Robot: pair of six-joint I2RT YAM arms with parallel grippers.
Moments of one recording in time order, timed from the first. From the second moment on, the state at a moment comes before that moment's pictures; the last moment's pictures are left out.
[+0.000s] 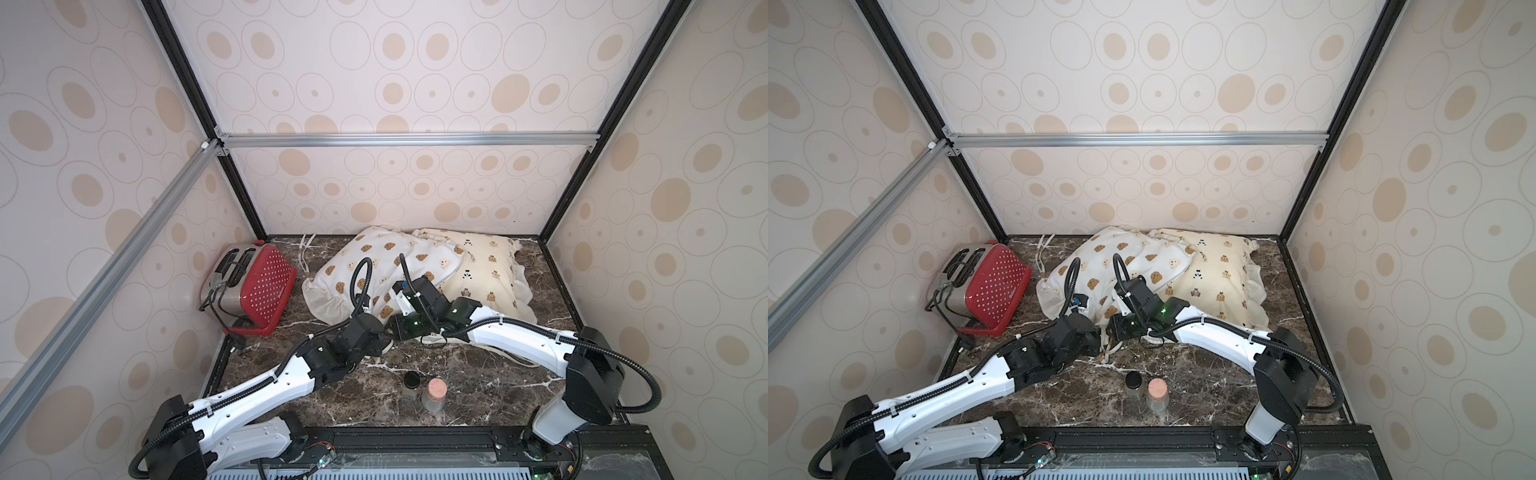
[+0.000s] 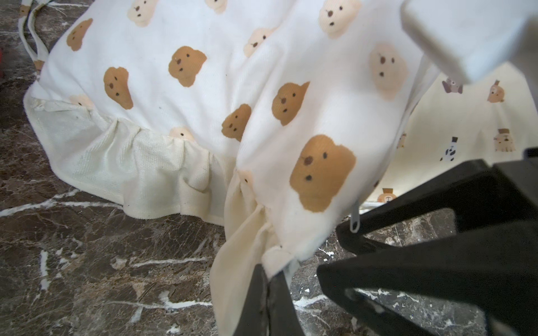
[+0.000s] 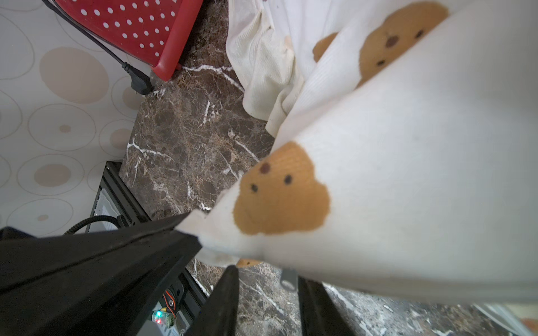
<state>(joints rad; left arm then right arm) -0.89 1.07 0.76 -0.46 -0.43 -0.60 0.87 1.62 1.23 -0.44 -0.23 0.58</state>
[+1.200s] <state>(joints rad) -0.88 1.07 0.76 -0.45 -0.44 -0.60 0.84 1.66 1.25 -0.42 -0.23 0.59</state>
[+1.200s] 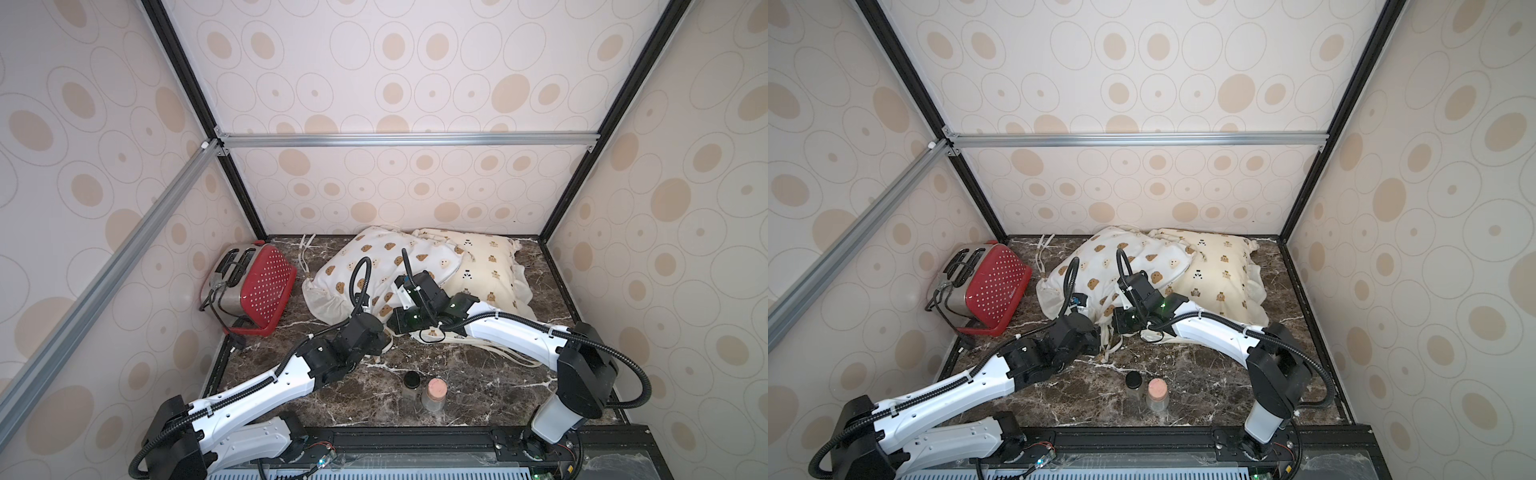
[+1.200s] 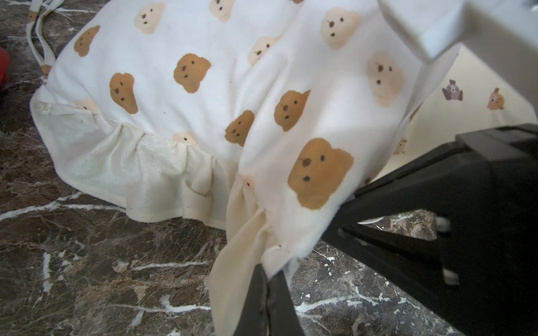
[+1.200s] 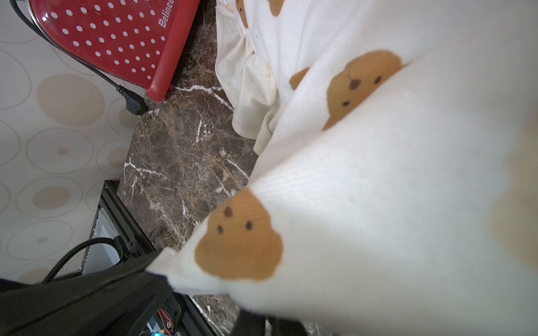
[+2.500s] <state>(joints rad) -0.88 1.00 0.76 -0.51 -0.56 -0.67 0.82 1.66 1.31 -0.57 -0.06 0.49</state>
